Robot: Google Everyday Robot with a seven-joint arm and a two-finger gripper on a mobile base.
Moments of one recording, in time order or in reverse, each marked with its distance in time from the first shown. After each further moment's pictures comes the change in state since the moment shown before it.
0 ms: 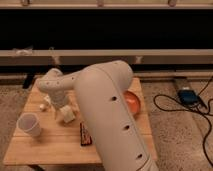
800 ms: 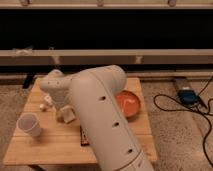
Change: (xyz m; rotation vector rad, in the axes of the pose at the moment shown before) arm -0.015 -0.002 0.029 -0.021 0.054 0.015
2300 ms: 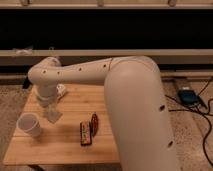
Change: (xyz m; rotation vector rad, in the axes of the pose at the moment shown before) arm 0.052 0.100 -0.156 -0.219 -0.262 -0.451
